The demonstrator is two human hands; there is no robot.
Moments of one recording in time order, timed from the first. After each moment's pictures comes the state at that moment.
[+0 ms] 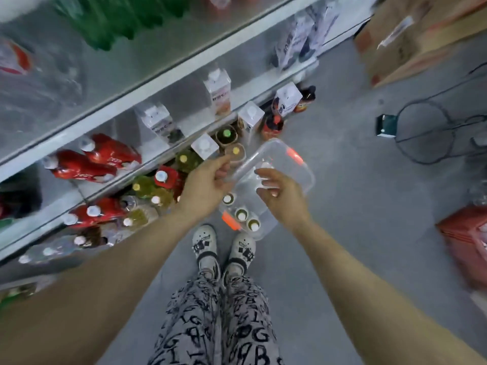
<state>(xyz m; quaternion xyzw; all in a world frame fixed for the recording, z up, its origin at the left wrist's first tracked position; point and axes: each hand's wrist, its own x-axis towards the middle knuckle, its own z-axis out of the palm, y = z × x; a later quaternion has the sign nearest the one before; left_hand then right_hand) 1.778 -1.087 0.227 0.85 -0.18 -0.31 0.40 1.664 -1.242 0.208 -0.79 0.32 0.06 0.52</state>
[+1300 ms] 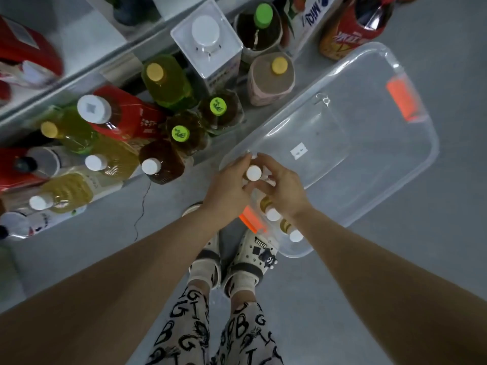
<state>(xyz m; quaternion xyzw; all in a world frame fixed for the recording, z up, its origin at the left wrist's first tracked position) 1.740 -1.059 -0.187 0.81 -0.08 -0.46 0.35 1.674 -1.192 -0.196 -0.79 0.26 0.21 0.51</state>
